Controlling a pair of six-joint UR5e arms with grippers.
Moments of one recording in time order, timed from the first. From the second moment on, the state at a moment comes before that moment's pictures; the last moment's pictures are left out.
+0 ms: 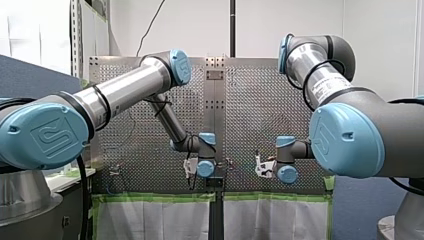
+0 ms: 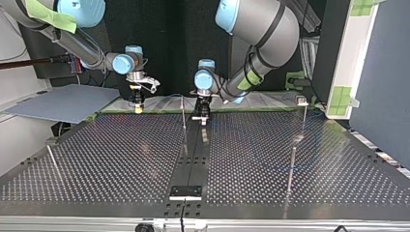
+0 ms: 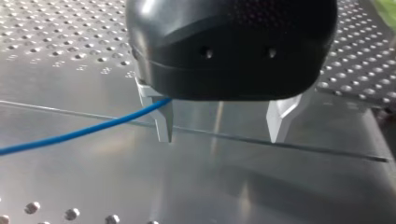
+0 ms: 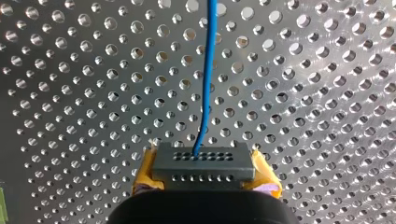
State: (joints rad) left arm -0.52 -2.65 -1.31 -2.37 -2.00 -1.71; right arm 1.88 -0.59 1.61 -0.98 1.54 1.45
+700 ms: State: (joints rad) left arm -0.59 -2.51 -1.46 -2.43 -2.07 -1.59; right arm 1.88 -0.59 1.61 -0.97 1.54 1.45
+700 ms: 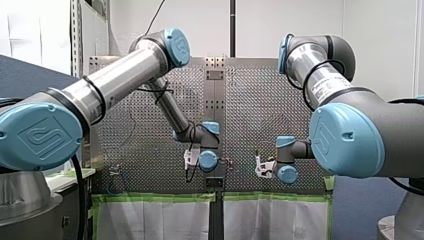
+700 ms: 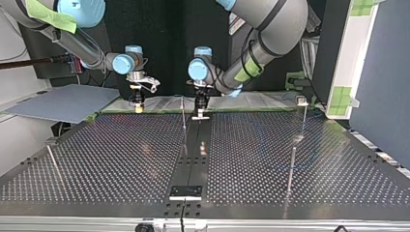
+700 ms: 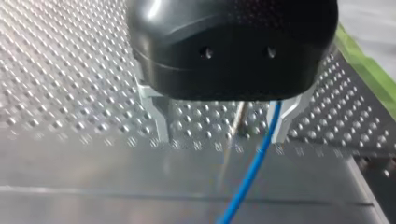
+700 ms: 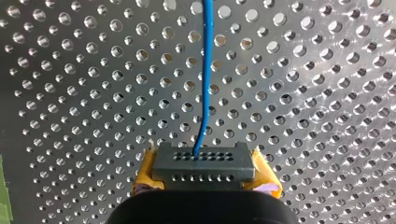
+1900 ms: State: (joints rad) left arm -0.68 -2.44 -1.65 -2.47 -2.06 -1.57; right arm 1.89 -0.55 1.61 -0.96 1.53 1.43
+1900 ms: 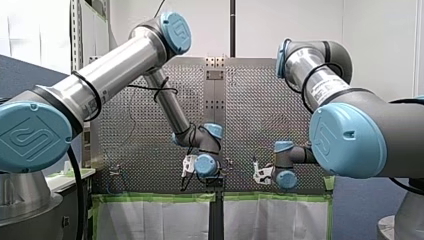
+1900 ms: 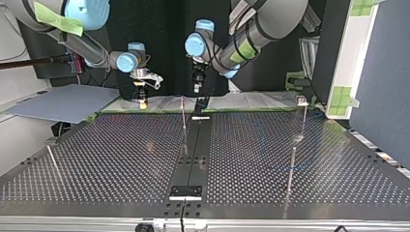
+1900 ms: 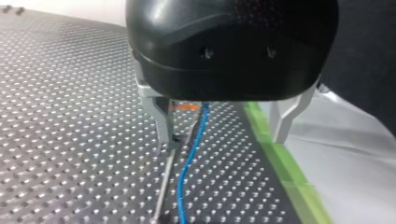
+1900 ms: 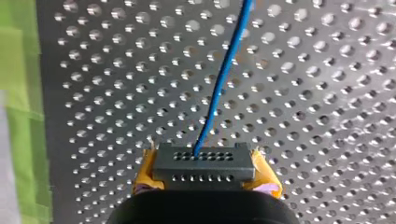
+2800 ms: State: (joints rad) left arm -0.68 -2.43 -1.65 -2.43 -2.02 -1.59; right arm 1.90 -0.54 1.61 -0.96 1.53 1.43
